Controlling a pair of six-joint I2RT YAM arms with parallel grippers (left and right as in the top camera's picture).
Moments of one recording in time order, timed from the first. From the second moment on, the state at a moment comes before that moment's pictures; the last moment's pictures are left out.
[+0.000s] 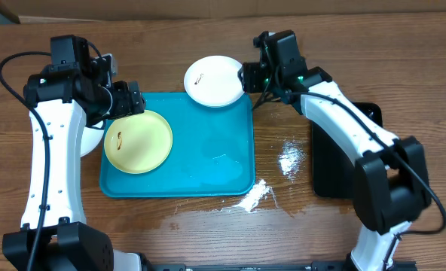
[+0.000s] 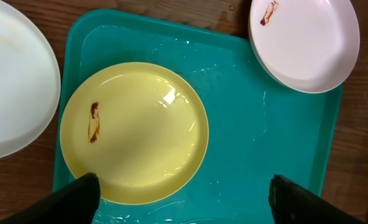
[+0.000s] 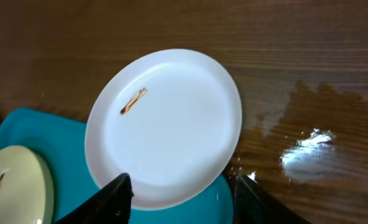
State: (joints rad) left arm 0.15 1.62 1.56 -1.16 0.20 -0.10; right arm 0.40 1.99 1.52 -0.34 -0.19 0.35
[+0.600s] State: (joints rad) left arm 0.15 1.62 1.56 -1.16 0.20 -0.10; right arm 0.40 2.18 1.52 -0.10 -0.14 0.38
